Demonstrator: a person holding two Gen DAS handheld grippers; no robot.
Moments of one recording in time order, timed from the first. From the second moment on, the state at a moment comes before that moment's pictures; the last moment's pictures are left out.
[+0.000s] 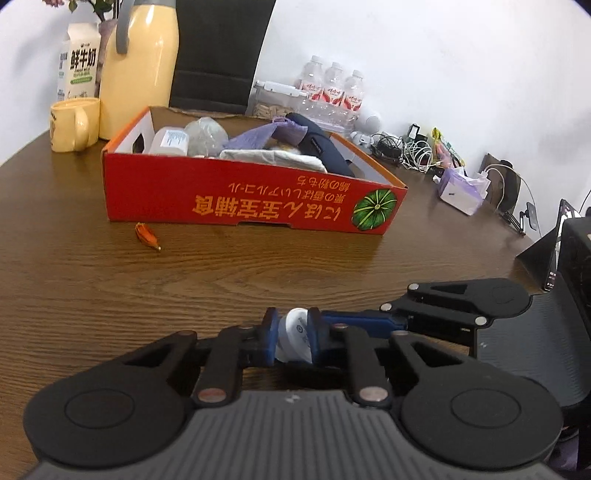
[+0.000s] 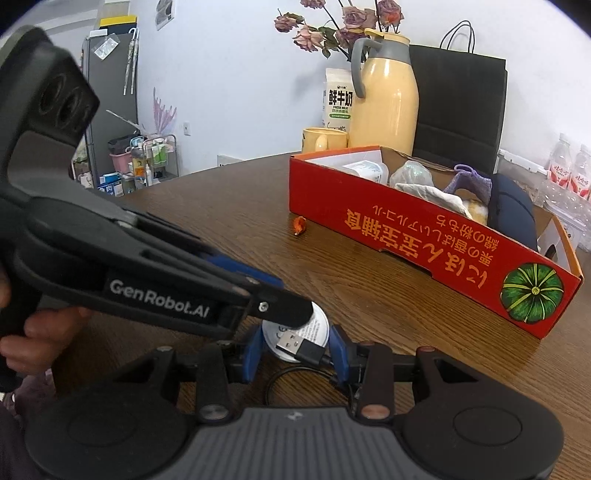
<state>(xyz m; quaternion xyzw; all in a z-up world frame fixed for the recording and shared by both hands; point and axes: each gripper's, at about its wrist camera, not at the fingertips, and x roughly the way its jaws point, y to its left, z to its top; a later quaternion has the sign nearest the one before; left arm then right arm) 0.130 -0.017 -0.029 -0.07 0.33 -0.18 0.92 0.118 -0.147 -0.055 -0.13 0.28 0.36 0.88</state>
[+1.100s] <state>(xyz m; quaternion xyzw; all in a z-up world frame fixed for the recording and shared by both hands) 0.116 -0.004 -0.024 -0.07 0.31 -0.15 0.94 0.117 -0.187 -0.057 -0.11 0.29 0.30 0.90</state>
